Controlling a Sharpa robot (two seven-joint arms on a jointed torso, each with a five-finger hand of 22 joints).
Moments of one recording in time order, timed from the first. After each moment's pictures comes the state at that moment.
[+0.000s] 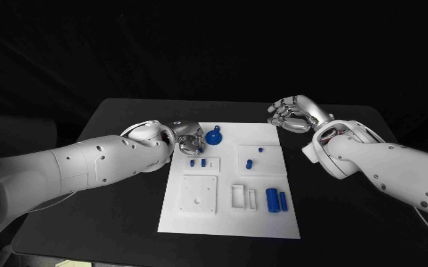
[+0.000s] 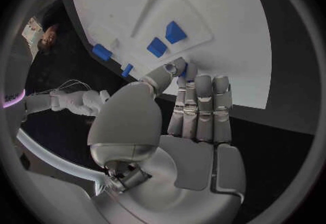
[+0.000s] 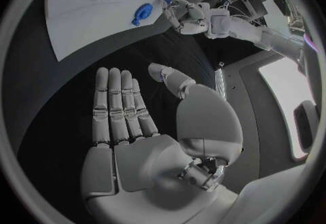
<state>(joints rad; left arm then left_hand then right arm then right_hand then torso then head) 1.21 -0.72 -0.14 1.24 -1.41 -0.22 -0.03 1.18 -0.08 0.57 -0.27 0.22 1.06 0.09 0.29 0.57 1.33 0.04 0.12 0.25 1.08 -0.06 1.21 0.58 0.05 0.90 -0.12 0.87 1.31 1.22 -0.71 -0.04 1.34 -1.03 -0.53 0.09 1.02 -0.20 0.67 -0.22 0.46 0.84 0.19 0.29 0.42 0.92 0.11 0.69 0.29 0.91 0.09 0.68 0.59 0.25 0.84 0.18 0.50 1.01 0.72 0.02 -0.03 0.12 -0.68</state>
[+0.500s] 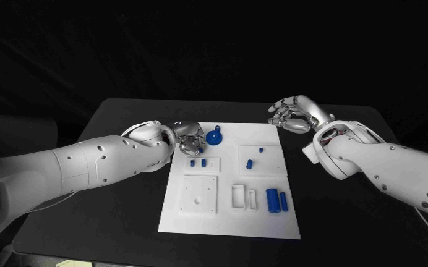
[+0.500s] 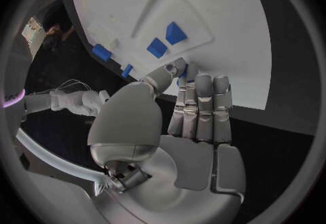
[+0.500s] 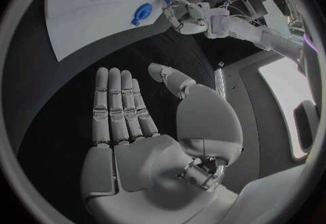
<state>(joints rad) 1.21 -0.72 -0.14 1.24 -1.40 -0.22 -0.04 1.18 -0.08 0.57 -0.27 0.20 1.04 0.11 0.27 0.56 1.31 0.06 0.10 0.24 1.06 -0.05 1.21 0.58 0.04 0.89 -0.12 0.87 1.31 1.22 -0.71 -0.04 1.34 -1.03 -0.53 0.09 1.02 -0.20 0.67 -0.22 0.46 0.84 0.19 0.29 0.42 0.92 0.11 0.69 0.29 0.91 0.09 0.68 0.59 0.25 0.84 0.18 0.50 1.01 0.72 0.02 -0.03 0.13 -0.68</state>
